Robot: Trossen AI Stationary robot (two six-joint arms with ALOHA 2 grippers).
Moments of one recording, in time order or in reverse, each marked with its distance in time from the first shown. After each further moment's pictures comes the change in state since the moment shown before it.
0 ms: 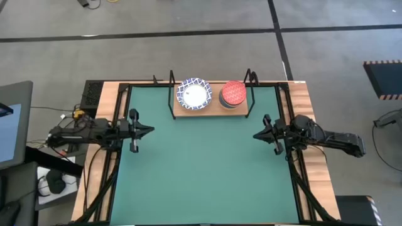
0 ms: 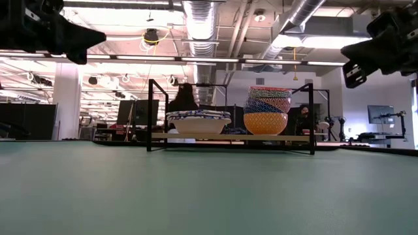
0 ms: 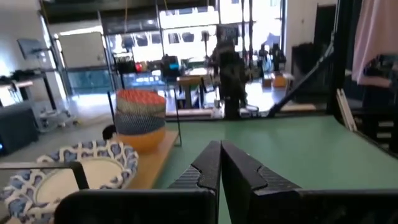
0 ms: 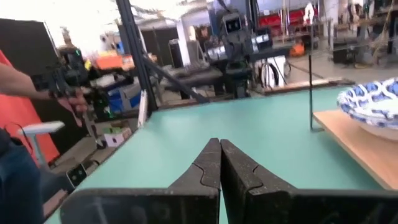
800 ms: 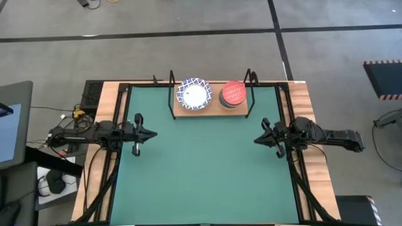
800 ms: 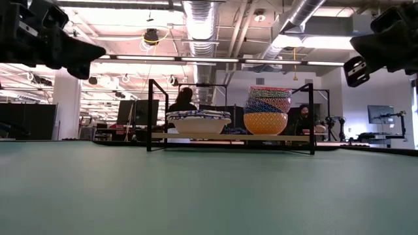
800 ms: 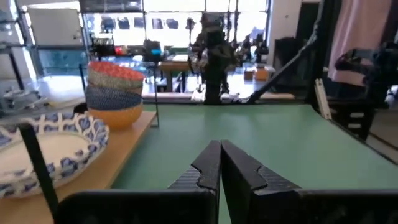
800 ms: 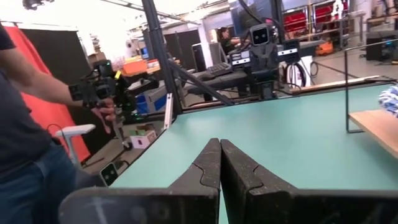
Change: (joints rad) left arm 0.000 0.001 -0.095 0.045 0.068 -0.088; right arm 0.094 0.000 -0.025 0.046 0.000 0.051
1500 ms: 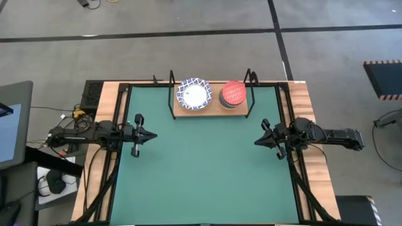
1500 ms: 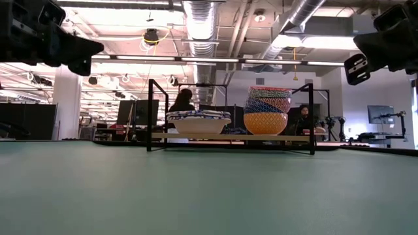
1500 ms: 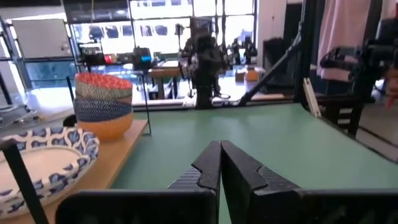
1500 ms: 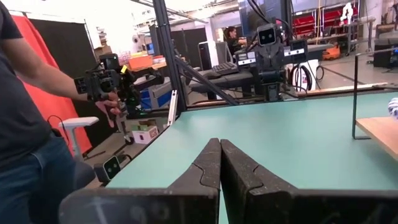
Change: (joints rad) left arm 0.000 0.002 0.000 0.030 0.051 0.047; right arm 0.033 0.000 -0.001 -0.006 0.002 -0.043
